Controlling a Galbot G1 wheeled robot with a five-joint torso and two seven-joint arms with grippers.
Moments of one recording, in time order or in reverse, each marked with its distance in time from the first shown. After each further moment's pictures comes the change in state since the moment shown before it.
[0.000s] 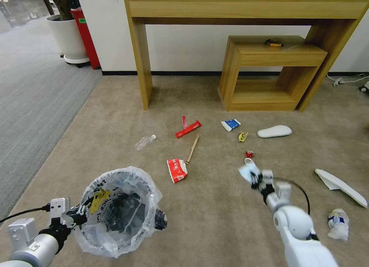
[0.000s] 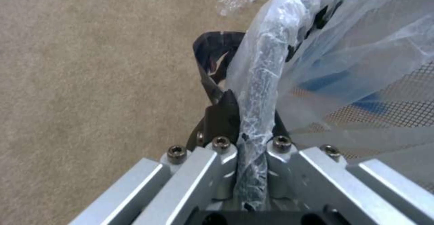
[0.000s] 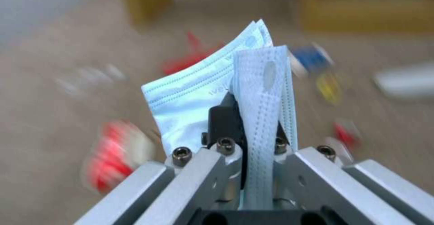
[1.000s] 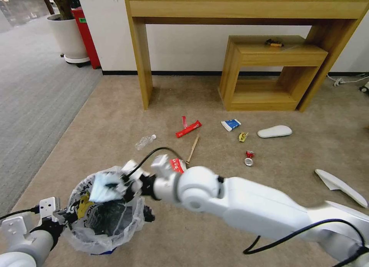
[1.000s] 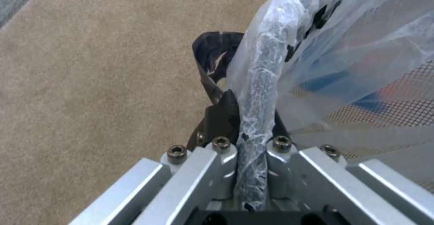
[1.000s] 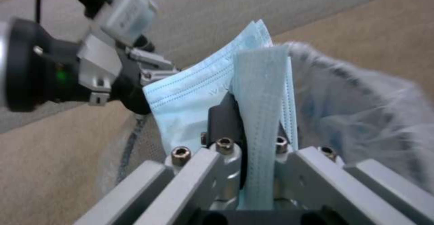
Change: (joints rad) left arm -0.060 -0.007 -0.008 -0.004 -0.142 0.111 -0.269; right arm 0.921 0.052 -1.268 -0.007 0.626 -0.164 0.193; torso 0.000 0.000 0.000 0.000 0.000
